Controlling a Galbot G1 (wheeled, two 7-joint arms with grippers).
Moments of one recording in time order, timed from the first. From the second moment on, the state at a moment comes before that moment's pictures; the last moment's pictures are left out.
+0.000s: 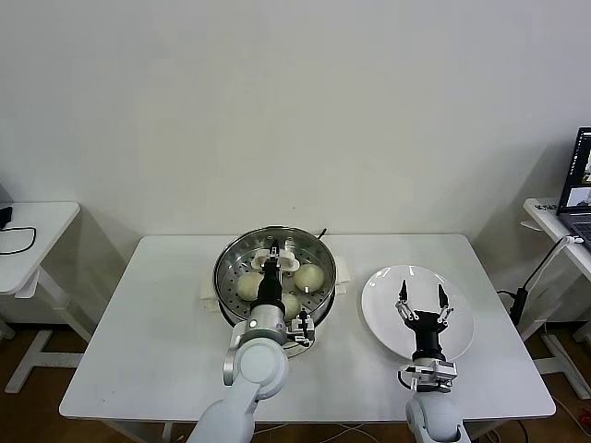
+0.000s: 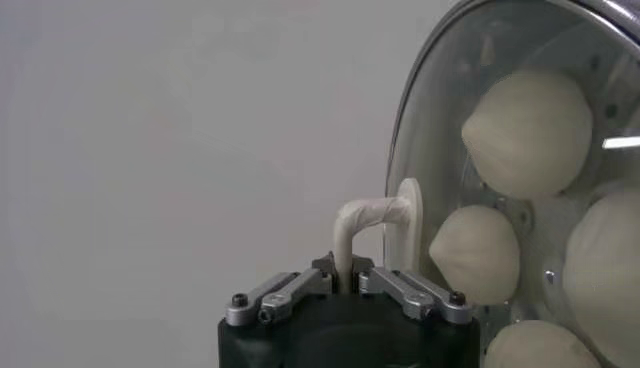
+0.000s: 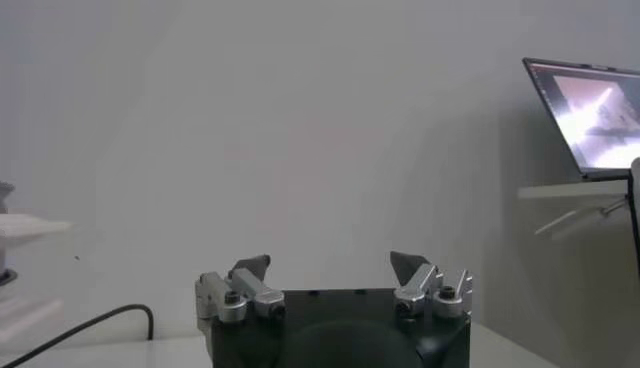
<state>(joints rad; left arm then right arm) 1.02 -1.50 -0.03 -1.79 1.60 0.47 0.27 -1.23 1.38 0.51 1.48 0.17 0.44 0.18</state>
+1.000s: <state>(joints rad) 1.13 -1.44 -0.03 -1.98 1.55 0.46 0.30 -1.21 1.38 0.50 1.47 0.17 0.44 0.18</state>
